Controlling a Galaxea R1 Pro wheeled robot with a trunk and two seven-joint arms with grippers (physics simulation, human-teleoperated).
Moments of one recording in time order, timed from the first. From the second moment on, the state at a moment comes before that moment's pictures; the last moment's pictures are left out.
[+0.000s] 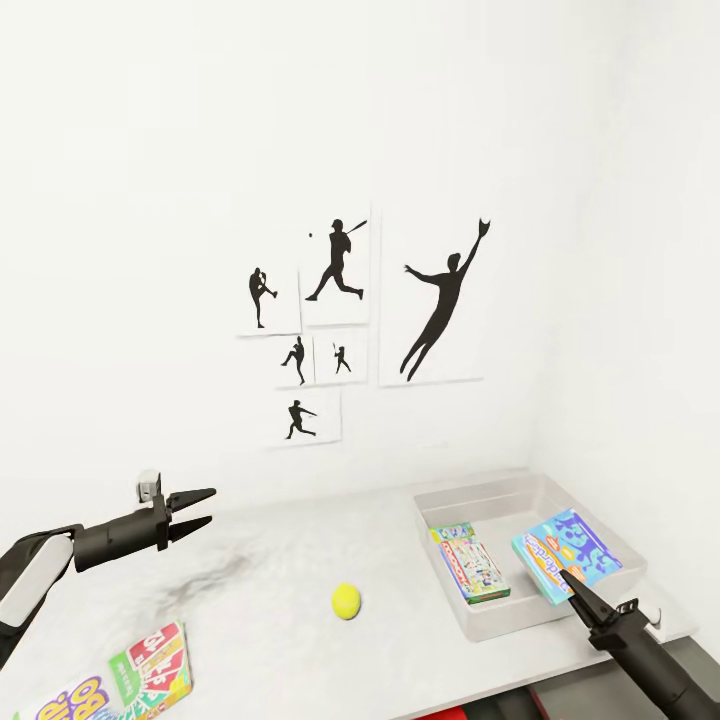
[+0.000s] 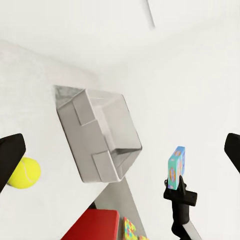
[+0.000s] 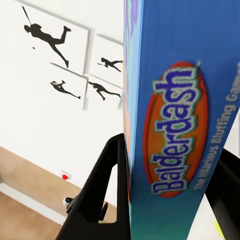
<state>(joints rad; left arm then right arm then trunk) -0.52 0.47 0.02 -0.93 0.91 1.00 -0.86 -0.12 -0.17 -0.59 -1.02 -0.72 0.74 1.22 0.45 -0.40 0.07</state>
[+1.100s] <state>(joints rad) -0.52 0.47 0.02 -0.93 0.91 1.00 -0.86 -0.77 -0.24 -0.59 -0.85 -0.74 1.03 0.24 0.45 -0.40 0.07</state>
